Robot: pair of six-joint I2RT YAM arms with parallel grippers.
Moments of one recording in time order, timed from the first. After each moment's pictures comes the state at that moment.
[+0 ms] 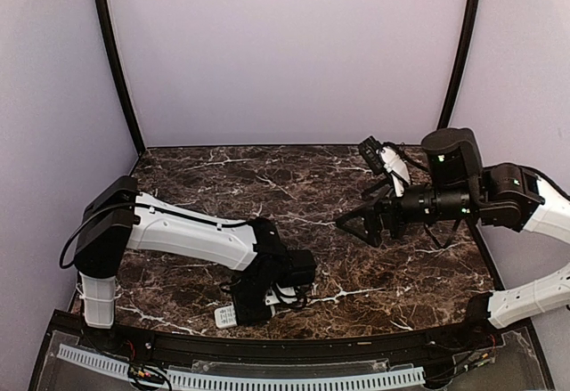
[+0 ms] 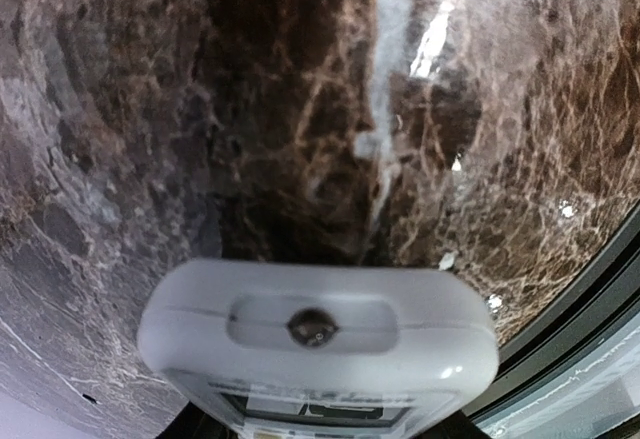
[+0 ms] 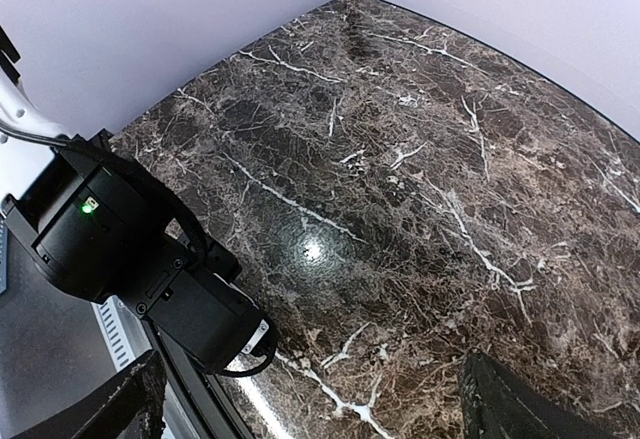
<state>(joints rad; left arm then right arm) -1.26 2.03 1.44 -1.21 -0.06 0.01 1.06 1.02 1.08 -0.60 0.01 0.21</state>
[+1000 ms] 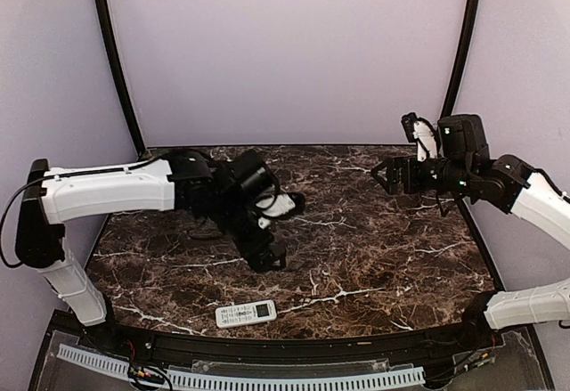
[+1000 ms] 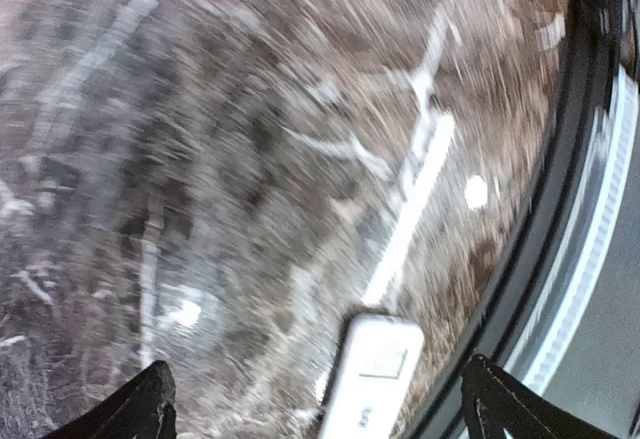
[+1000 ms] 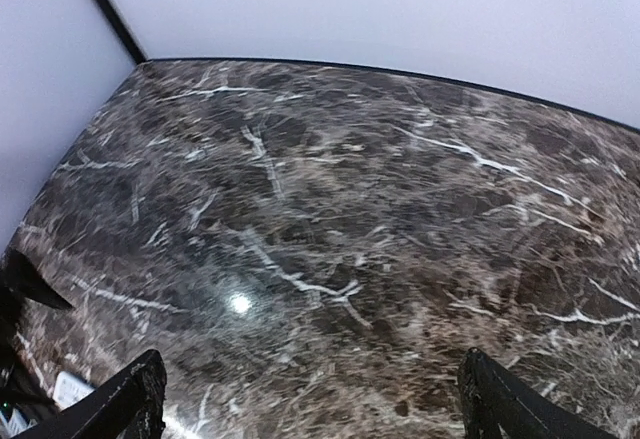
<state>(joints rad) -1.11 1.73 1.44 -0.94 0.08 0.00 0.69 1.03 1.04 -0.55 0.06 0.25</state>
